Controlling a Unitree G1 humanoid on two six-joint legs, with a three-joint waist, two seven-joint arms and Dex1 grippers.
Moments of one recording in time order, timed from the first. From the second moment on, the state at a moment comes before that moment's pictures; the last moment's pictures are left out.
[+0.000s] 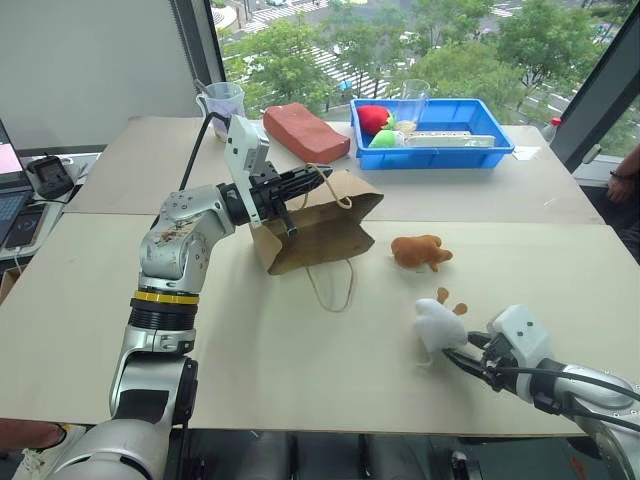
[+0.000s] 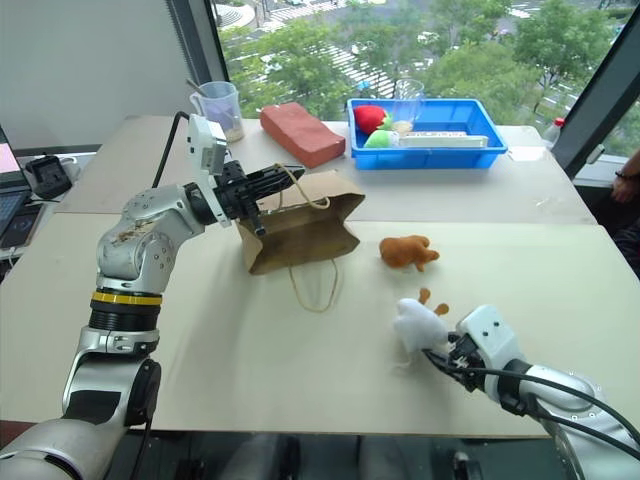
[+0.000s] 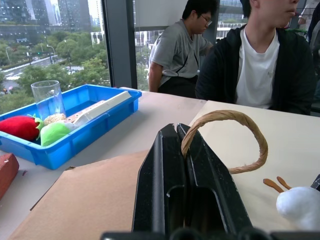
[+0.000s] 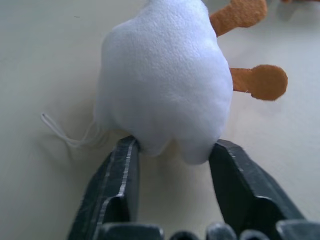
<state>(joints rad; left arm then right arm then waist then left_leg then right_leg) -0.82 0.38 0.04 0.16 -0.44 0.42 -0.94 0.28 -0.73 -0.24 -0.57 0.33 0.67 0.70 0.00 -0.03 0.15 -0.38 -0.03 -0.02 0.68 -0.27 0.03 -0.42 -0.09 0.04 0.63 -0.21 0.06</state>
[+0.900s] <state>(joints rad) -0.82 0.37 0.04 0.17 -0.43 0.41 -0.94 -0.29 -0.69 -0.09 -0.62 0.65 0.87 0.70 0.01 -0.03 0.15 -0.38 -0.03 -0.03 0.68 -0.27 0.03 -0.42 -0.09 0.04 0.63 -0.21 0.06</state>
